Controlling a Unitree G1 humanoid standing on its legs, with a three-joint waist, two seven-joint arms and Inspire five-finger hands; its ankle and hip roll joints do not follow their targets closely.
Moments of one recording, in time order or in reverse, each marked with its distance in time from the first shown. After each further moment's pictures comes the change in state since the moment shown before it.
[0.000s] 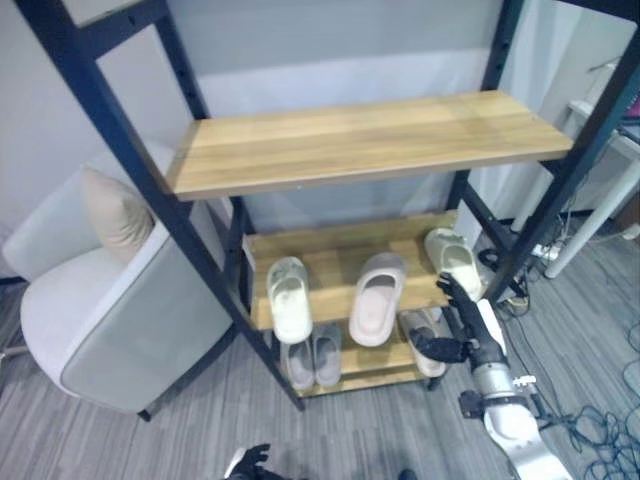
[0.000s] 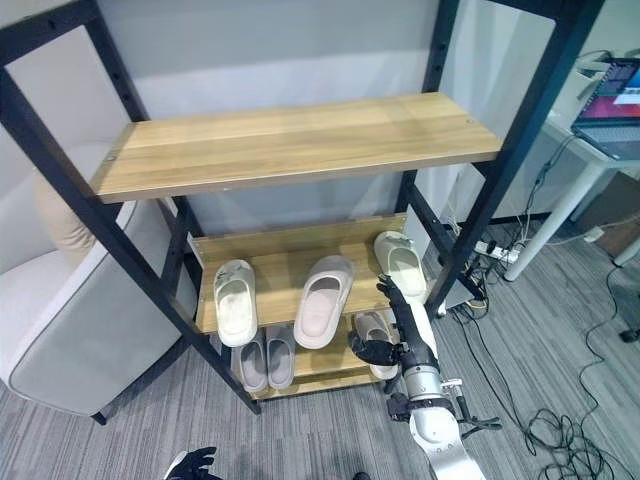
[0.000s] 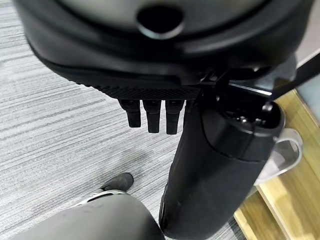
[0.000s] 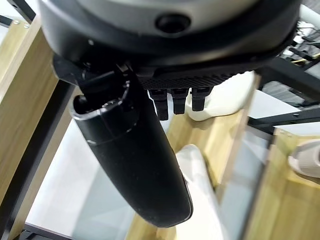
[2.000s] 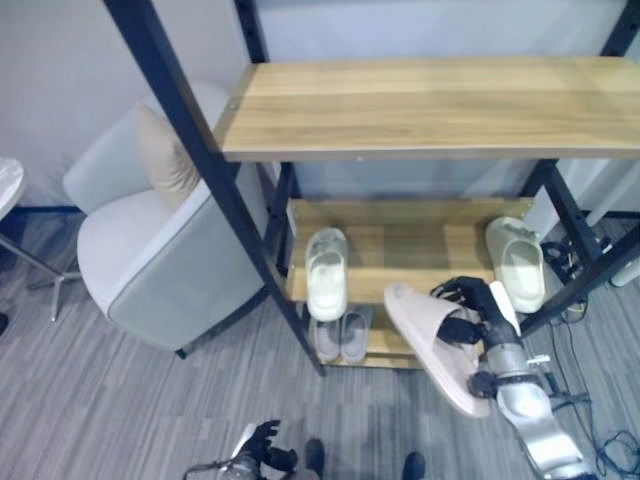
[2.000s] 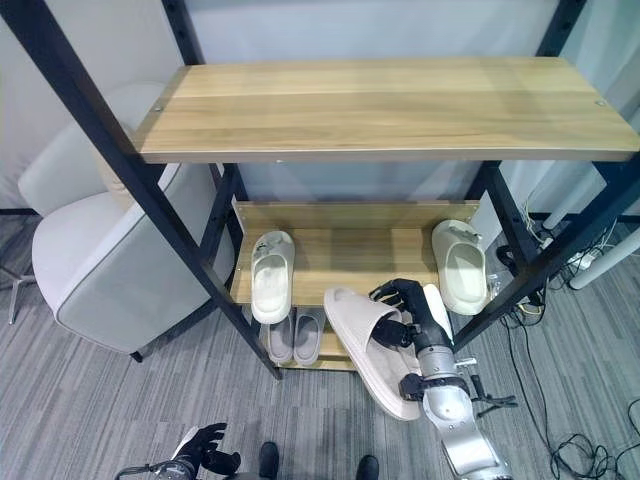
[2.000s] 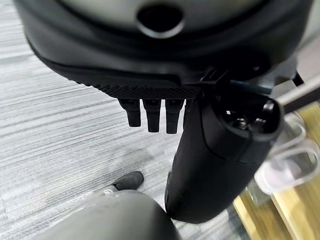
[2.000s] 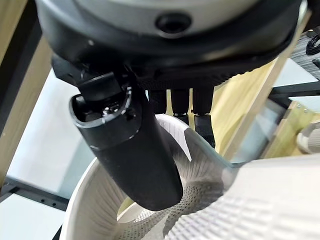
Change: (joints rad) left arm -0.048 -0.005 0.002 -0.059 0.109 -0.013 -0.034; right arm 0.013 -0.059 -0.112 -0.040 -0.013 0.015 0.115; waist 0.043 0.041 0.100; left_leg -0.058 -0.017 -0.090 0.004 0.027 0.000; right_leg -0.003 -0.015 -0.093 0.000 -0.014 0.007
